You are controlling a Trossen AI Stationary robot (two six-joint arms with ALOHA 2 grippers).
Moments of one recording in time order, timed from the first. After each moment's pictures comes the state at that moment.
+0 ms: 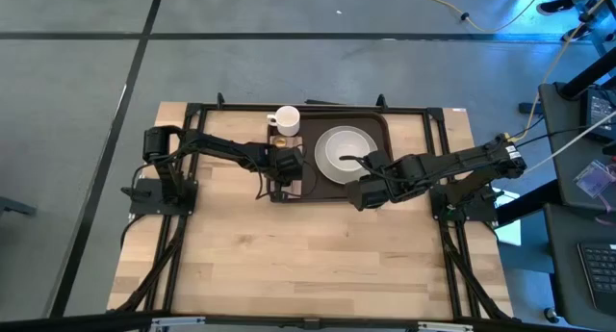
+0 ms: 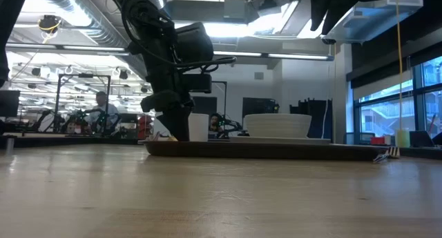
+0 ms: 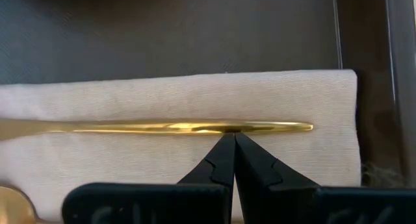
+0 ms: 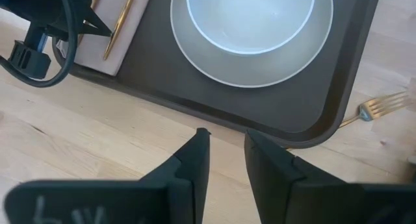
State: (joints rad) left arm 0.19 1.78 1.02 -0.39 -0.03 0.22; right arm 0.27 1.58 1.58 -1.40 0.43 1.46
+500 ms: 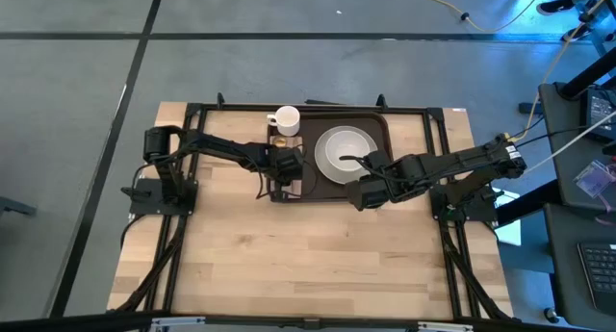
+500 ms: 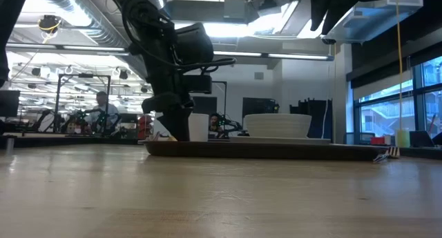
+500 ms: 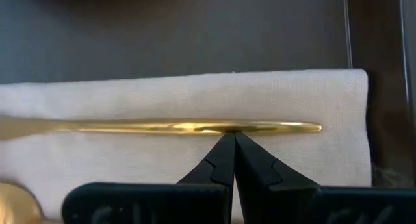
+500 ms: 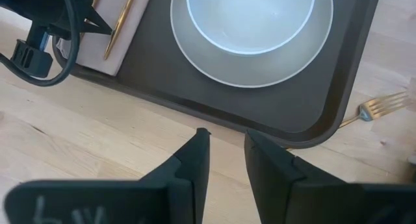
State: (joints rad) left arm 0.19 1.79 1.01 -0.39 -0.05 0.22; right arm 0.27 1.58 1.58 -1.40 0.43 1.46
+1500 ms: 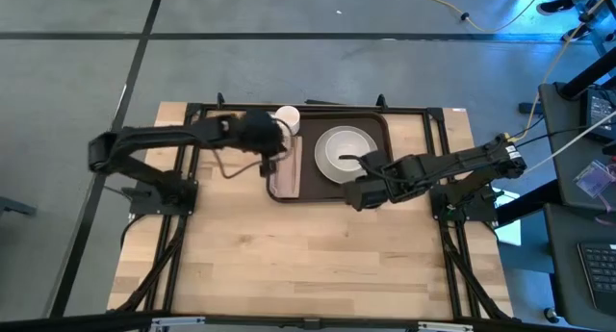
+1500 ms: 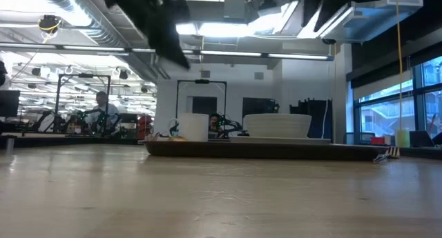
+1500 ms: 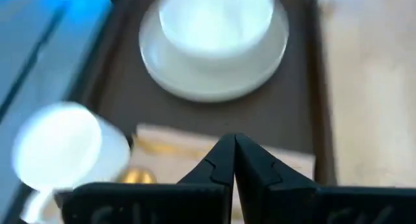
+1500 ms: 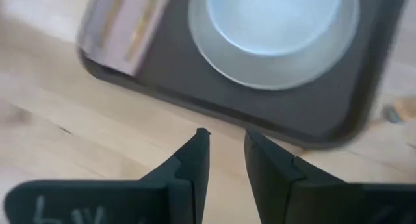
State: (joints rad) left arm 0.33 1.32 1.01 -0.46 0.03 0.14; right arm 0.27 1.58 1.58 -1.33 0.43 1.46
